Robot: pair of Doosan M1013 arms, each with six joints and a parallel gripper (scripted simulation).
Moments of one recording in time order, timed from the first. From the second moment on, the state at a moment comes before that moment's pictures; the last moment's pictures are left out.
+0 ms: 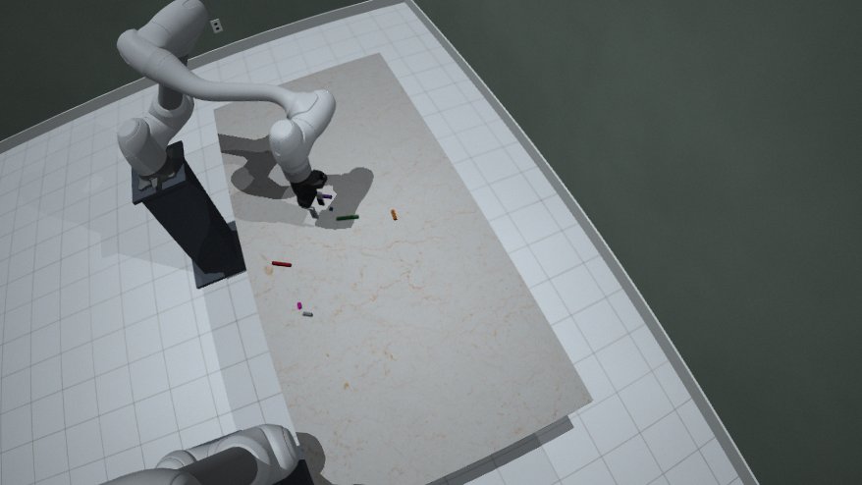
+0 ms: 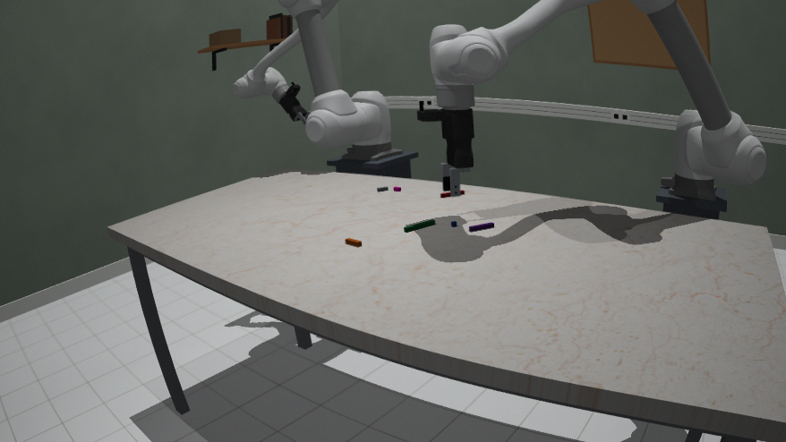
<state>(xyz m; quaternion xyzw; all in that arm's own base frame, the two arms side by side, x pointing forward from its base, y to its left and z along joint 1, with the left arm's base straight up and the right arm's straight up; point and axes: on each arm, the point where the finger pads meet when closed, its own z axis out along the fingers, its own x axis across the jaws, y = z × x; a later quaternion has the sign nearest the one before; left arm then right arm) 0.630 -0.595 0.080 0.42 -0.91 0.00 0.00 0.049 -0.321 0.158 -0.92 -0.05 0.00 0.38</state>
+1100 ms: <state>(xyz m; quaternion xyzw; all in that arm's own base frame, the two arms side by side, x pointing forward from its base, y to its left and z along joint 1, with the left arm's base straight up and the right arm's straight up) 0.642 -0.544 0.080 0.89 -0.46 0.00 0.00 0.049 -0.321 0.158 -0.92 -0.05 0.00 0.38</state>
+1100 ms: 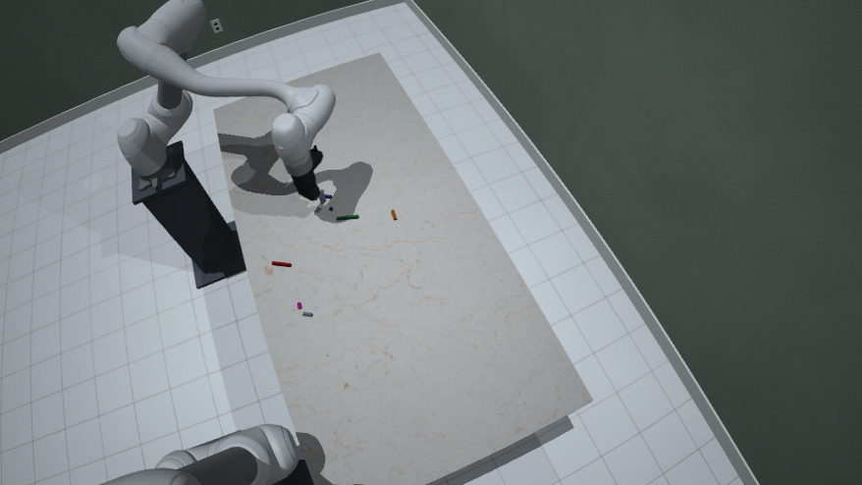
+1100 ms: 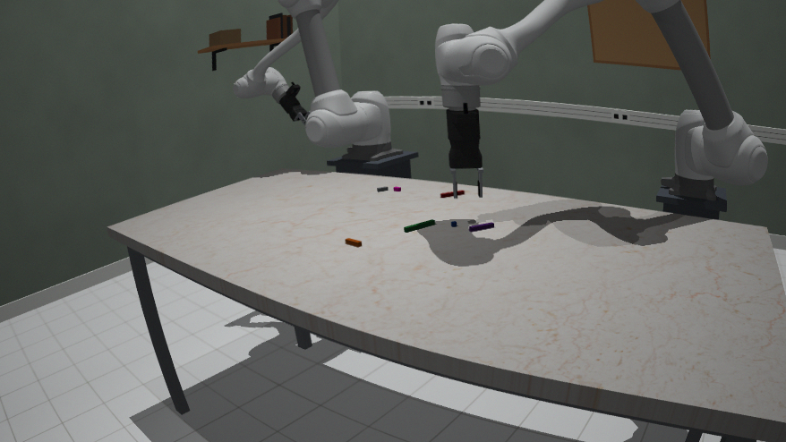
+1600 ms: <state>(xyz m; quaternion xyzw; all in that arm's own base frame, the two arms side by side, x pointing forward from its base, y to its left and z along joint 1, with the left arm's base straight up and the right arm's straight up) 0.634 -0.525 0.080 0.99 -0.17 0.00 0.00 0.049 -0.321 0.158 -0.92 -0.05 0.00 0.38</state>
